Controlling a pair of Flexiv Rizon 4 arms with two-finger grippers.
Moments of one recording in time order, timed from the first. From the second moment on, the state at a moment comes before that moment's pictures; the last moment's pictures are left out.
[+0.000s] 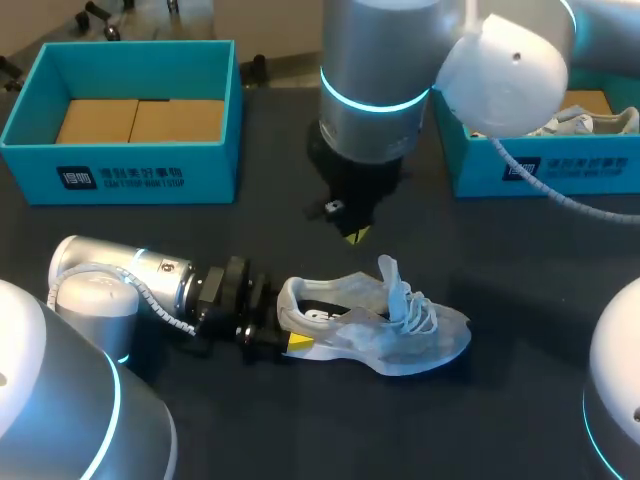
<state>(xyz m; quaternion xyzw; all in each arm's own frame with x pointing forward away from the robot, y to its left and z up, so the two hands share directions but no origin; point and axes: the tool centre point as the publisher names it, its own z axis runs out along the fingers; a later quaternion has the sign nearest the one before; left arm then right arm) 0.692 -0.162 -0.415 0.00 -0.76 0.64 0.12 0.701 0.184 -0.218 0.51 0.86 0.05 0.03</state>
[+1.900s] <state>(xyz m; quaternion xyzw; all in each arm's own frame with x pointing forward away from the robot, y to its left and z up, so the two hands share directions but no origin) 0.692 -0.162 -0.415 0.00 -0.76 0.64 0.12 0.696 0.223 -0.334 0.14 0.99 0.04 0.04</state>
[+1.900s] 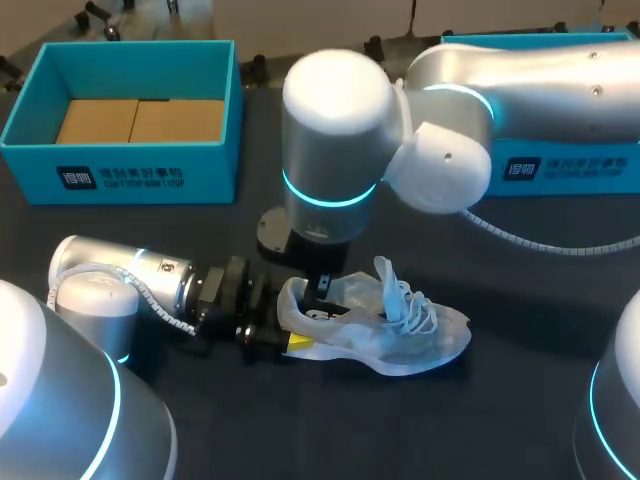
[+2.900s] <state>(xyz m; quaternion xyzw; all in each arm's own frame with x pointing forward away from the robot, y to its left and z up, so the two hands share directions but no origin) 0.692 -0.162 -0.415 0.00 -0.76 0.64 0.12 0.718 0.199 -0.387 0.13 0.99 0.02 0.08</state>
